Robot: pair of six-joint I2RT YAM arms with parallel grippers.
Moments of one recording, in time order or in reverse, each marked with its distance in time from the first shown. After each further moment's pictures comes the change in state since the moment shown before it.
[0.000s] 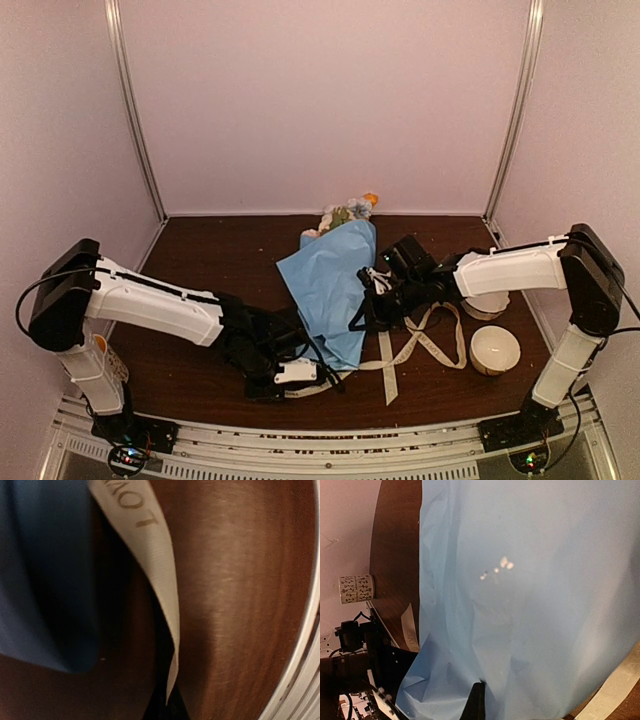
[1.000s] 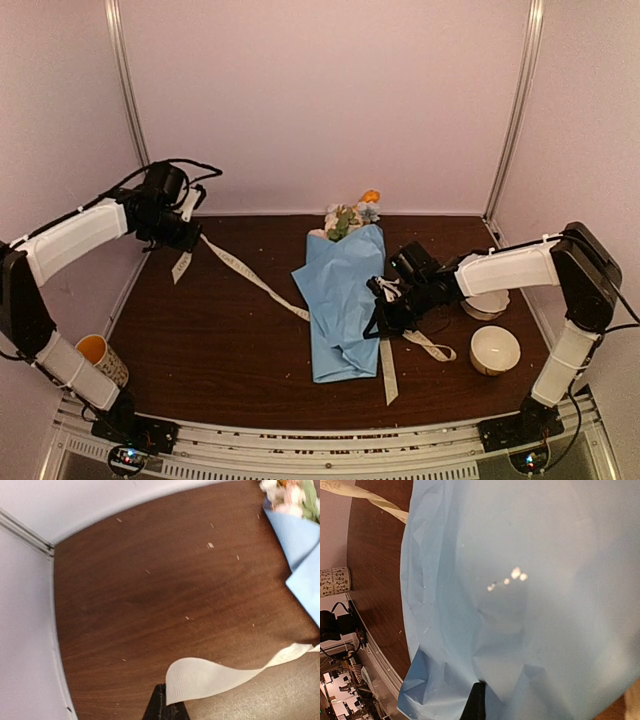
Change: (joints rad) left arm 0.846 -0.206 0.253 -0.008 -0.179 -0.283; right arm -0.066 0.021 -0.037 -0.069 -0.015 -0.127
